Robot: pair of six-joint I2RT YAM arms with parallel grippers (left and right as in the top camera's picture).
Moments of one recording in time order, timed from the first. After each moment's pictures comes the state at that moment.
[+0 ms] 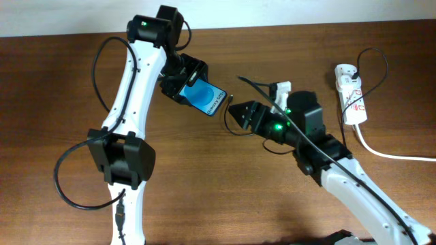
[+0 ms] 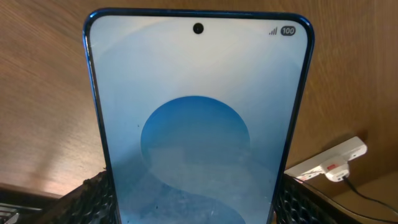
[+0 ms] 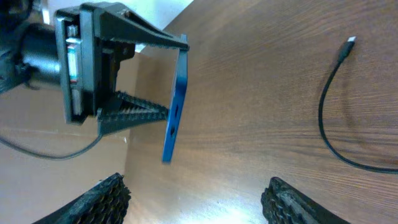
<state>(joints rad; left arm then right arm) -0.27 2.31 2.43 -1.61 0.38 -1.15 0.38 1.31 0.82 0.00 -0.46 0.92</state>
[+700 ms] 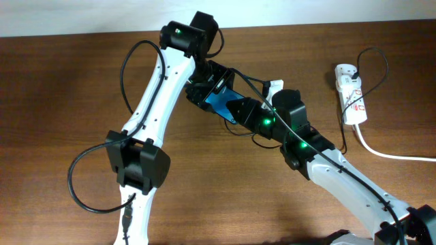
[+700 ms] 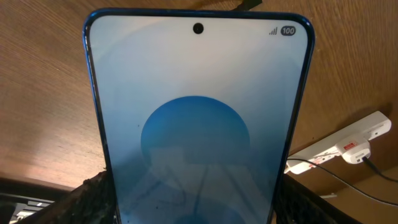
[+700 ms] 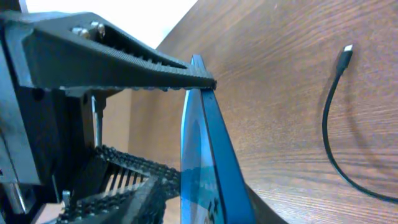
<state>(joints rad) -0.42 2.31 2.43 -1.58 0.38 -1.25 0.42 1.43 0.82 0.14 -0.36 1.01</state>
